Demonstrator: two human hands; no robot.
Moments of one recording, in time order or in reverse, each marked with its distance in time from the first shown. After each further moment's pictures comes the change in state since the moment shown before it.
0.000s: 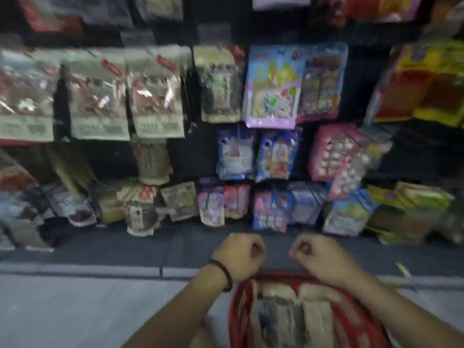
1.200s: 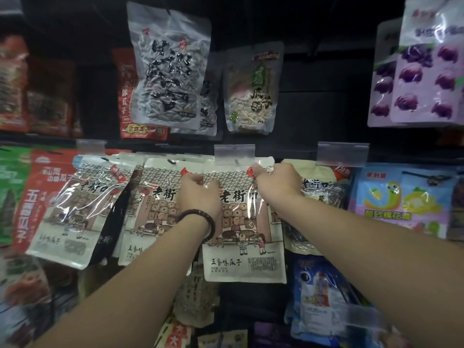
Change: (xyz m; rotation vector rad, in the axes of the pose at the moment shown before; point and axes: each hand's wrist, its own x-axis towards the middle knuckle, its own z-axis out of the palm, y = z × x) left_hand 0.195 -0.115 -0.404 -0.541 1.142 -0.268; right_hand 0.381 -0.429 -0.074 0.402 0.593 -0.271
